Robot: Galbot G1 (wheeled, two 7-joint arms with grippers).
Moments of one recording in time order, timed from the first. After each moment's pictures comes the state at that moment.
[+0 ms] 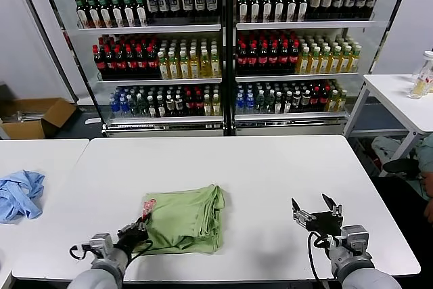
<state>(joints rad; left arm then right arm) 1.44 -1.17 -0.53 -1.99 -0.63 0.48 -0.15 -1.49 1.07 0.52 2.28 0.48 -0.58 0.26</state>
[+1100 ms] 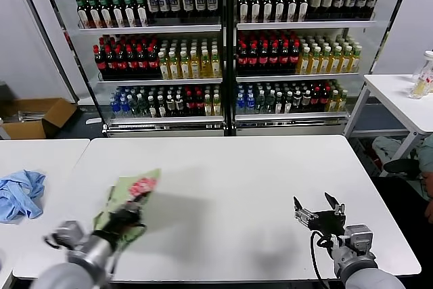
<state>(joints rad) 1.47 -1.19 -0.58 -2.24 -0.86 0.55 -0.13 -1.51 1.07 0.54 2.30 0.48 -0.58 0.26</state>
